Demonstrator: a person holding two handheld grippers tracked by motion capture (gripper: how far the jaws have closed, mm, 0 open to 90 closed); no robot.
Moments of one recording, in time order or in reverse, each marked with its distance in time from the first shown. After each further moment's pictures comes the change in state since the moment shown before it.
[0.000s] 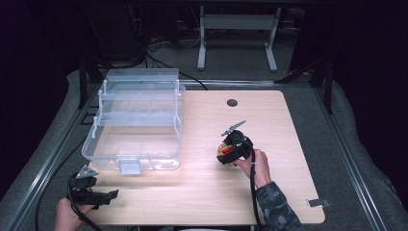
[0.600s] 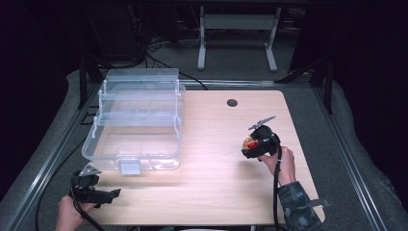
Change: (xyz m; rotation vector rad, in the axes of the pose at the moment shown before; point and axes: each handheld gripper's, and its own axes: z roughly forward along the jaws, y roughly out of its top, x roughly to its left) left arm -0.005 0.007 0.000 0.013 -0.004 0.021; right arm -0.056 -0.035 -0.040 -0.015 -0.099 0.108
